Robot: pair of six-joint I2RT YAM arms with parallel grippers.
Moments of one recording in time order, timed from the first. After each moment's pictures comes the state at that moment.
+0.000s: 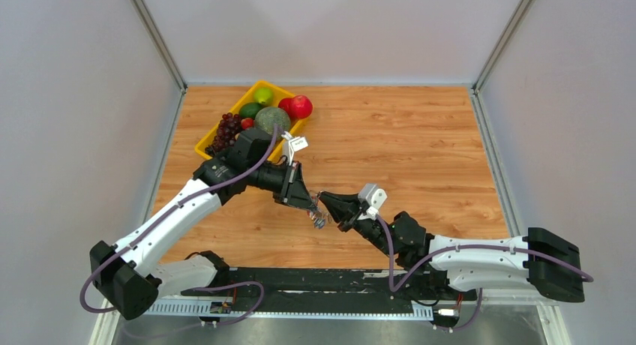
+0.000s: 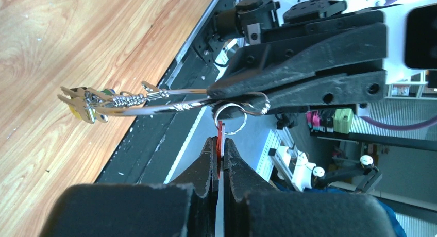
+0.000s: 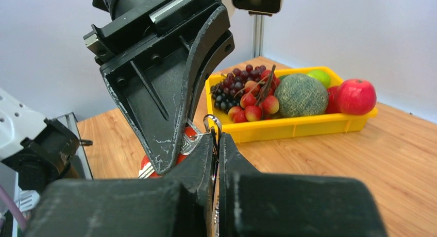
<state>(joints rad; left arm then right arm) -0.63 1.11 1.05 -0.63 0.85 -0.54 1.30 1.01 0.37 0.96 0.36 -0.04</state>
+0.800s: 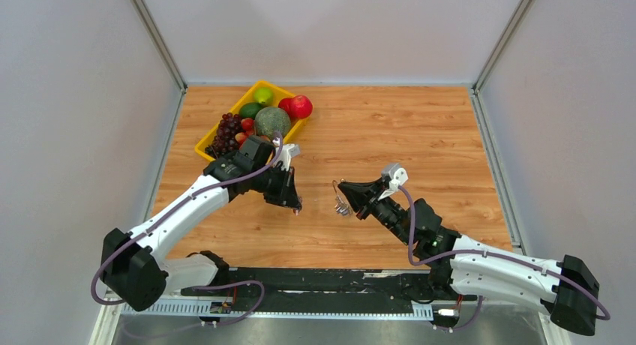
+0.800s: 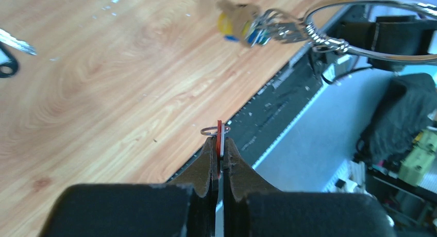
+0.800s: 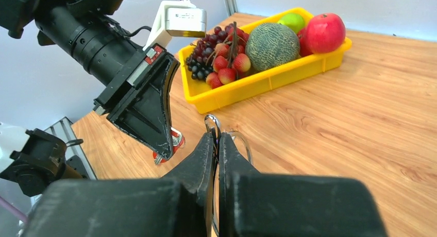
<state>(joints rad) -0.57 1.20 0.94 -0.70 0.51 -0.35 1.08 0.76 0.38 0.50 0.27 0.25</state>
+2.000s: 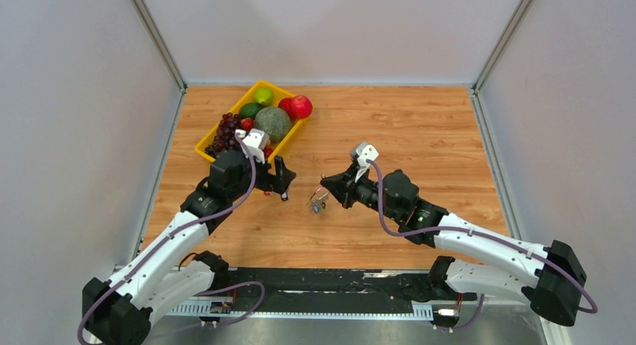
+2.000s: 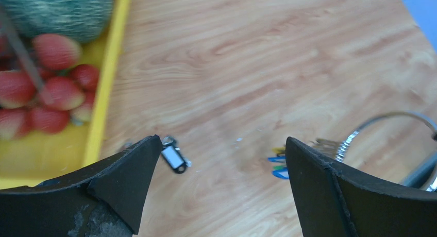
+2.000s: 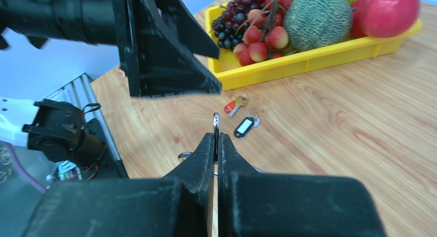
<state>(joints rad) -0.50 0.89 0.70 -0.21 0.07 -0.26 0.98 0.99 0.64 0.29 0.02 0.26</state>
